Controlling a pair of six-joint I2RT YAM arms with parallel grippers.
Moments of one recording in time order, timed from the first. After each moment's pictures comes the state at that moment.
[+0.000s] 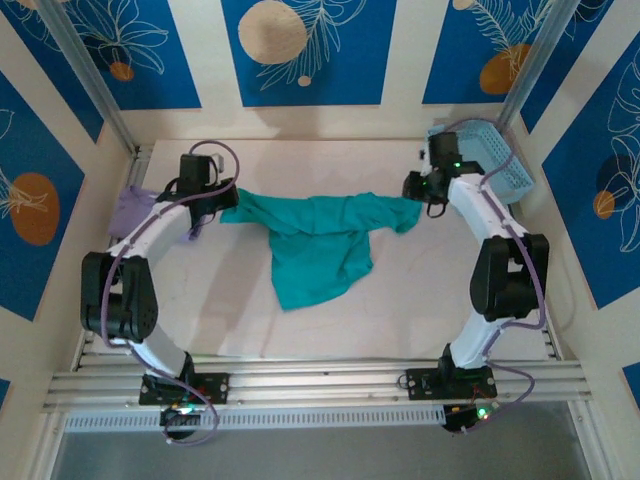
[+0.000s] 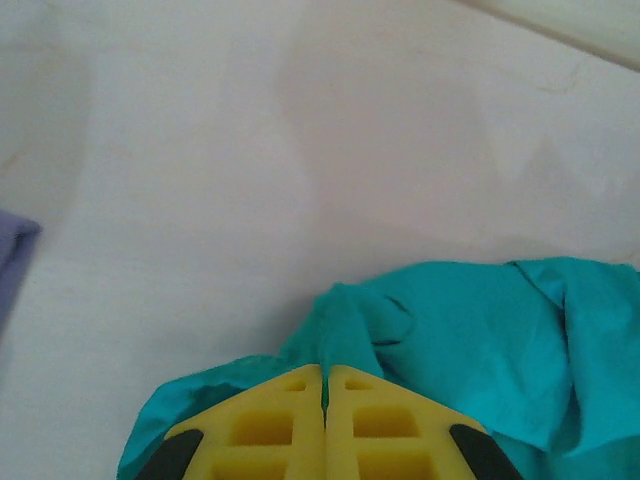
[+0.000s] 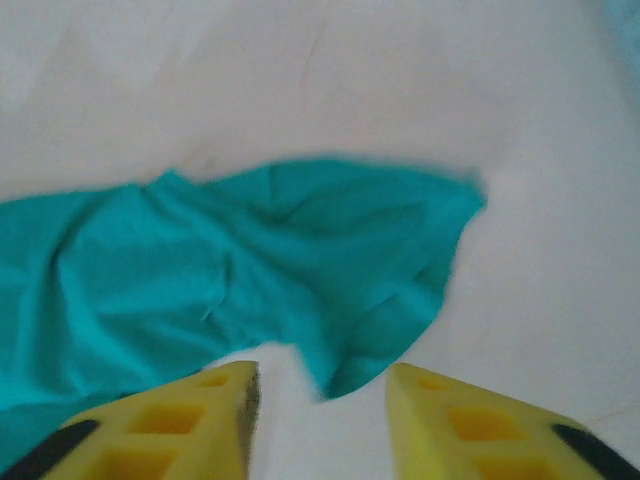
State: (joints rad) left arm -0.14 1.64 1.20 -0.31 0.18 -0.36; right arm 0.11 1.73 1.41 -0.72 -0.08 0.24
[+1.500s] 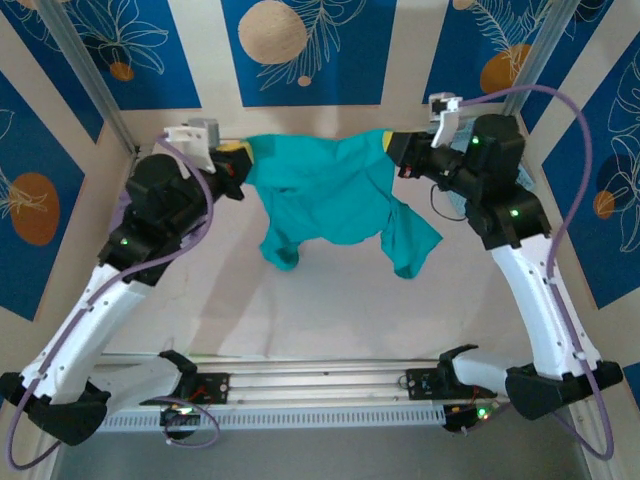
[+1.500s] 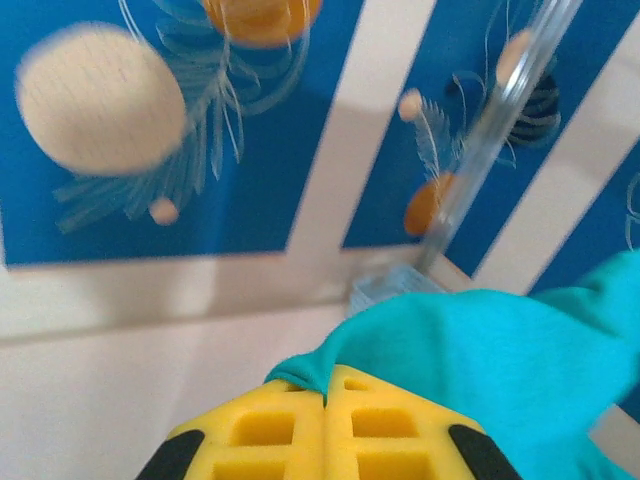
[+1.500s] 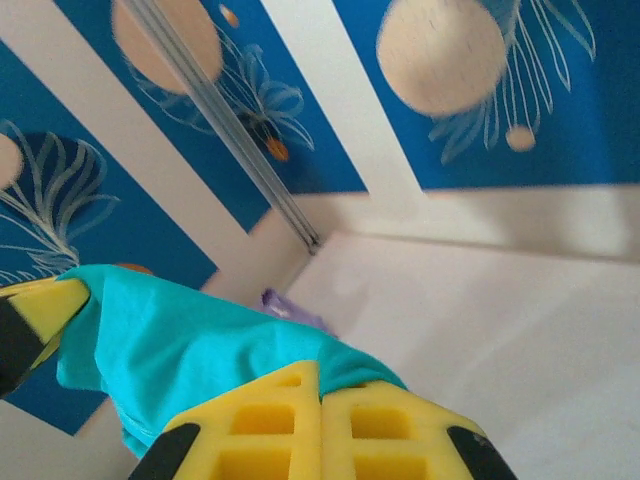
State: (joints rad) left arm -0.55 1.09 1.39 -0.33 -0.02 -0.29; right arm 0.31 1.18 1.59 -0.54 -0.43 0.44
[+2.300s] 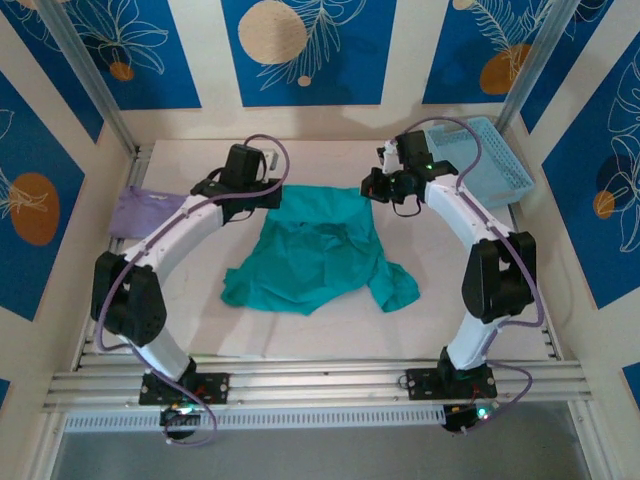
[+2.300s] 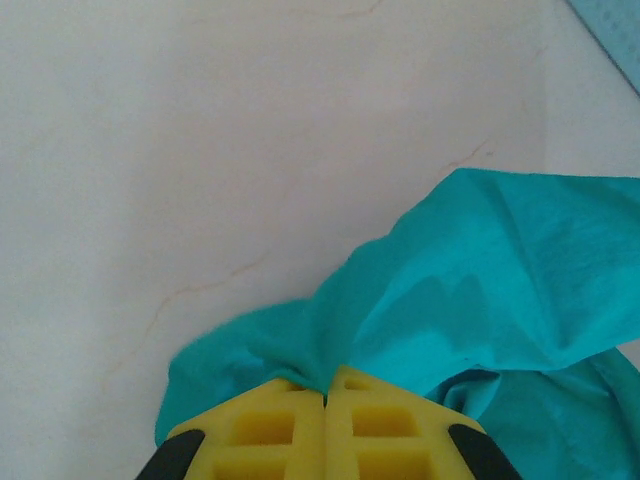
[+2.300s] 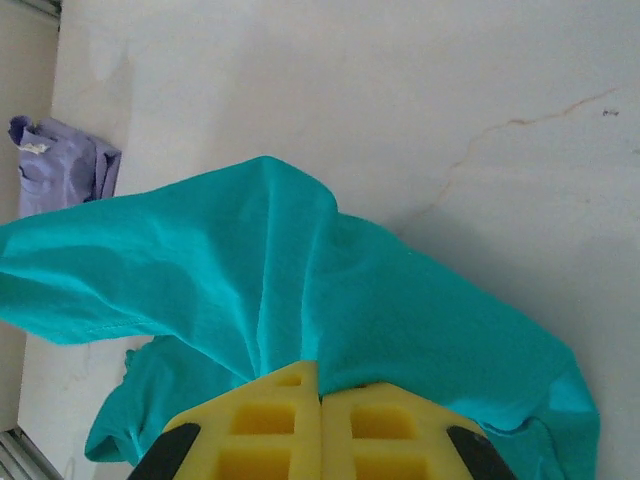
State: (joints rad) left arm -0.42 1.64 1.37 -0.49 0.11 -0.29; right arm 0.24 1.74 1.47 -0.65 -0.46 0.41
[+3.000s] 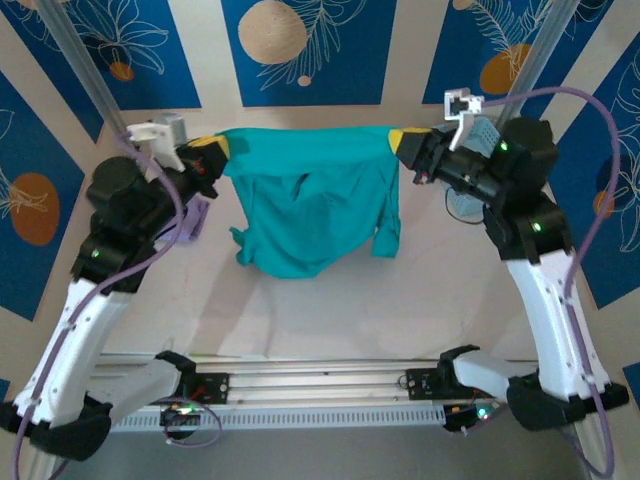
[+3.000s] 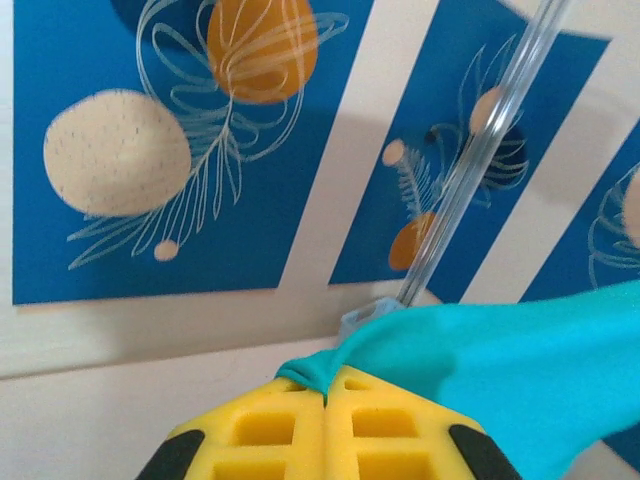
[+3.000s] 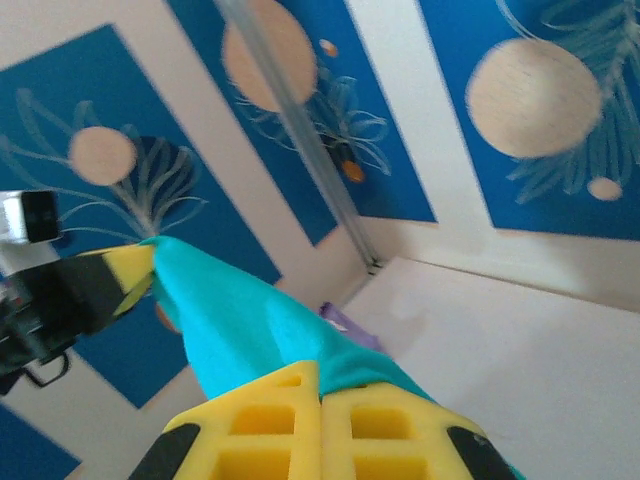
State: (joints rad) left arm -0.41 0.98 1.38 -0.33 0.15 -0.34; right arm 0.28 1.09 1.61 -0.53 -0.60 0.44
